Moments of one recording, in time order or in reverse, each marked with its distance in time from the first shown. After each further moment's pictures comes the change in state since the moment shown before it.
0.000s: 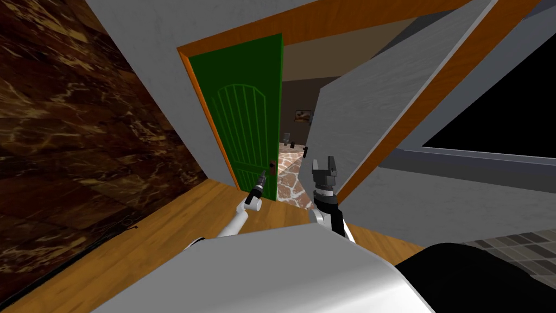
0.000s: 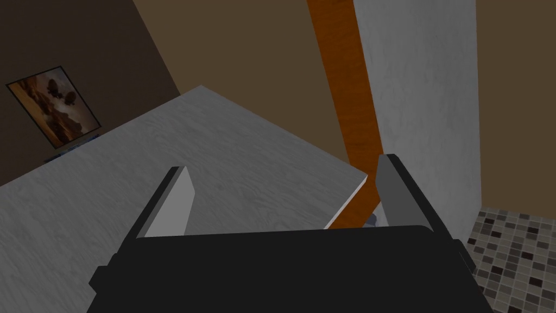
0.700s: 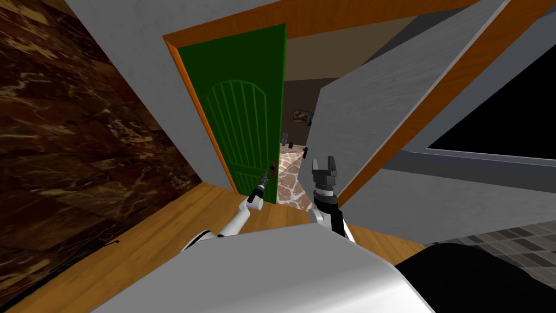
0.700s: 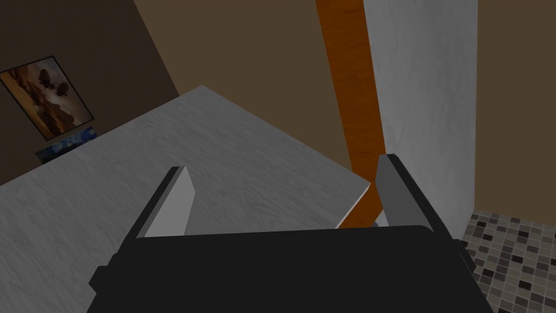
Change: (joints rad) arm -0.063 -0.014 -0.027 0.102 0.021 0.018 -0.004
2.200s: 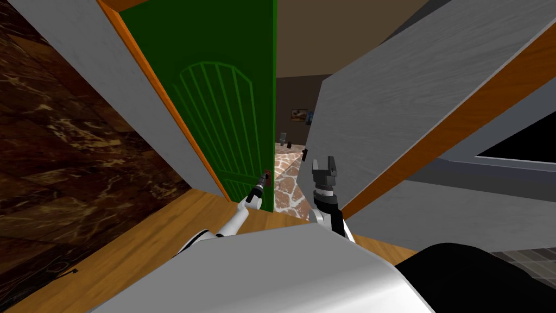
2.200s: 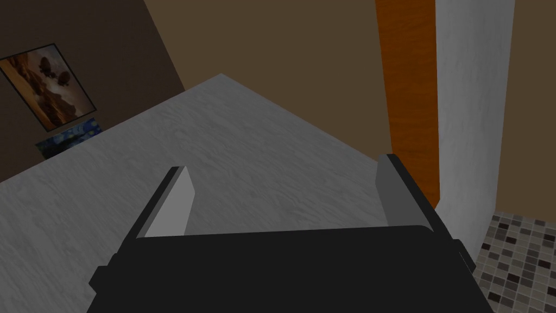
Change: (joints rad) arm -0.006 0.015 0.020 0.012 -0.001 -0.007 0.003
